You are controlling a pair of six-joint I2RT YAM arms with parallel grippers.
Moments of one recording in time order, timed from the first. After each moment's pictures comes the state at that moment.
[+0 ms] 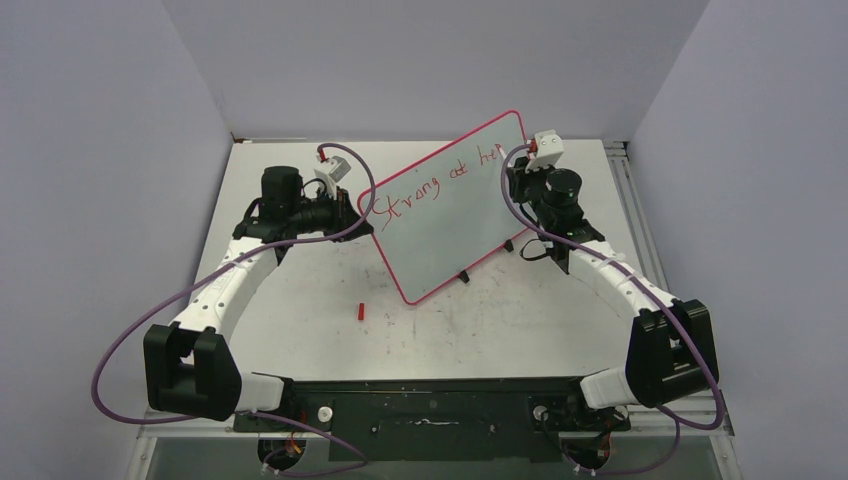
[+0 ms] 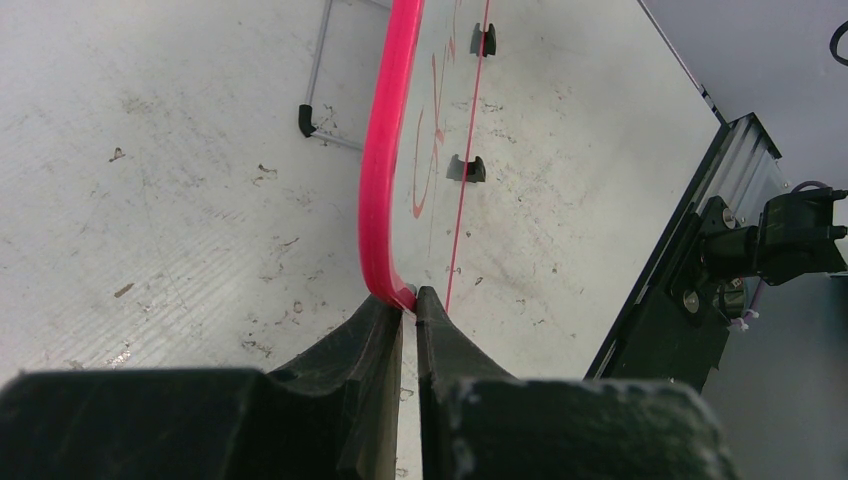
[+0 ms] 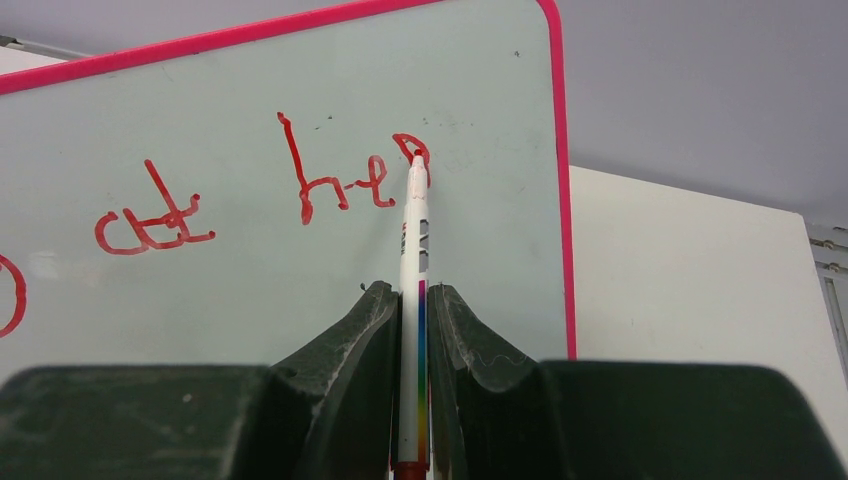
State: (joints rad) left arm -0.18 1.35 1.06 -0.31 0.77 -0.09; right arm 0.29 1.40 0.93 0.36 -0.01 -0.01
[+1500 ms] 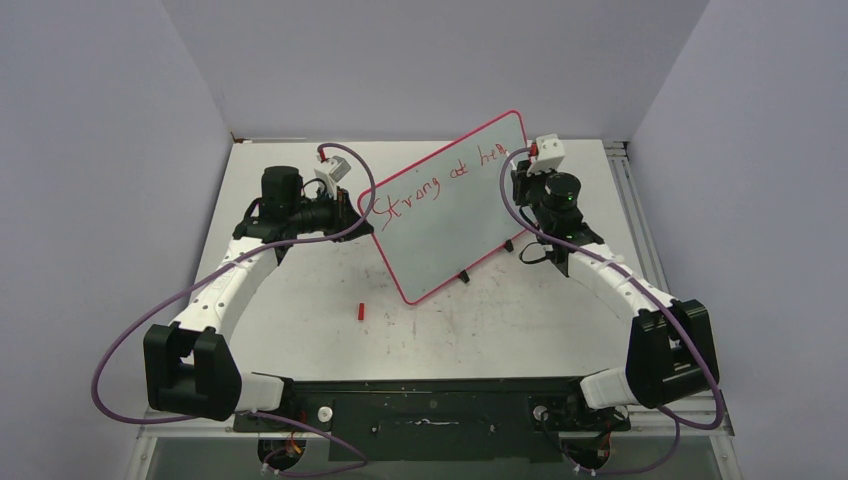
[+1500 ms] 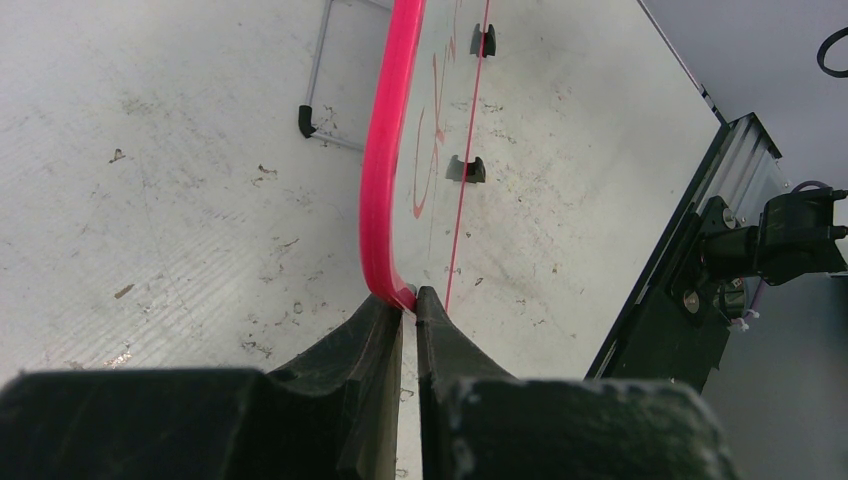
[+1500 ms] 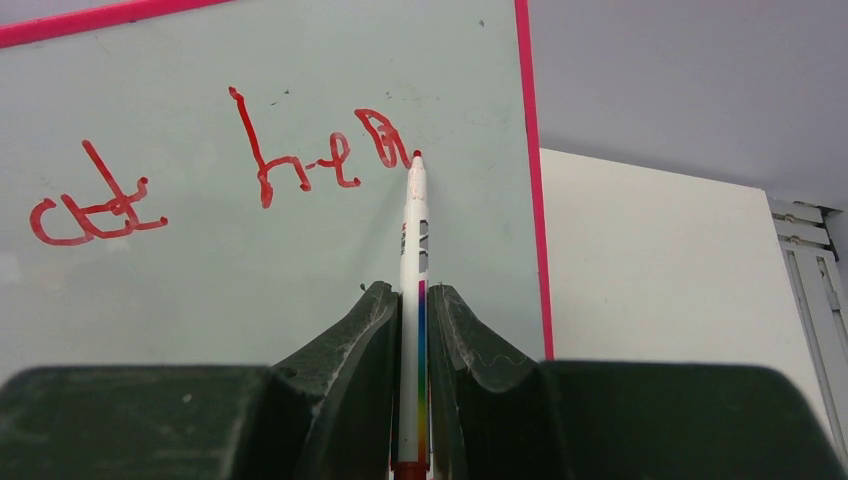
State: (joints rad) left arm -0.18 1.35 1.06 -0.31 0.77 -0.09; right arm 0.29 1.40 0.90 0.37 0.05 -0.03
